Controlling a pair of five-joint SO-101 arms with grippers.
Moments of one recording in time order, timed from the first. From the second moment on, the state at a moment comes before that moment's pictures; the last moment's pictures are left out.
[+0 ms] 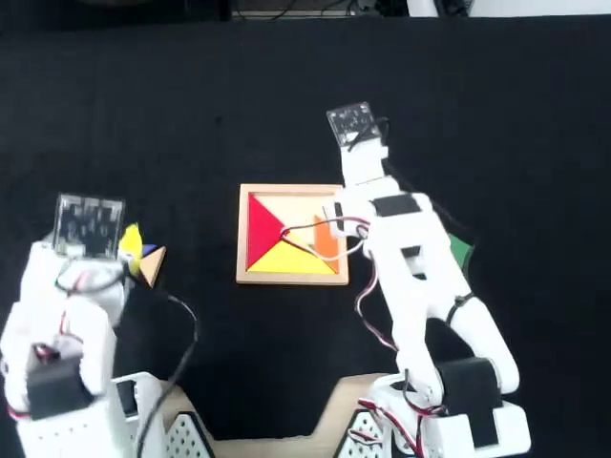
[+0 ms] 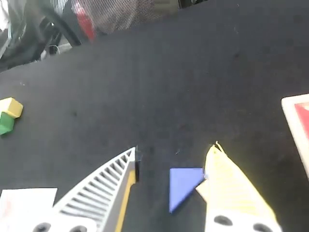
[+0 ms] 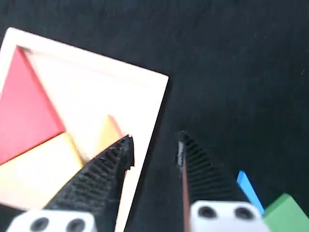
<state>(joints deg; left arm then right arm) -19.2 -82.1 56.0 65.2 -25.6 -10.0 -13.2 42.8 39.3 7.8</state>
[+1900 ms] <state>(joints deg) -22.2 1.0 45.0 11.3 -33.5 -12.0 -13.5 46.6 36.6 11.1</state>
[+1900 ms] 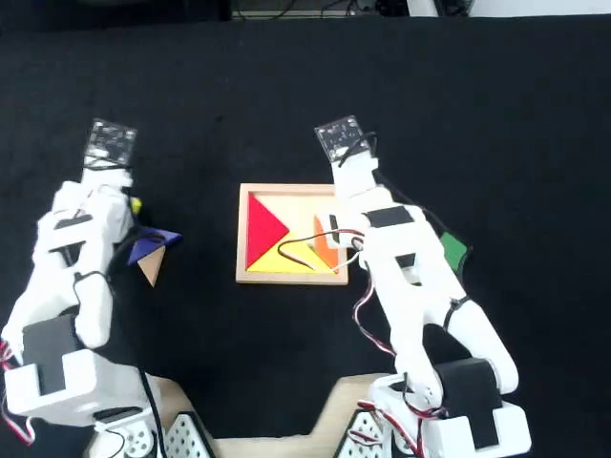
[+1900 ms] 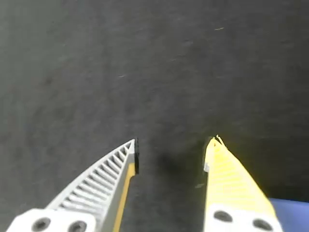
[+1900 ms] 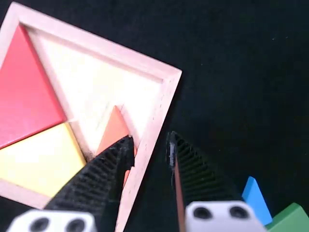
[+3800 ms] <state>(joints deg) -4.0 -24.4 45.7 57.2 -32.6 -12.0 -13.5 46.6 36.4 13.8</state>
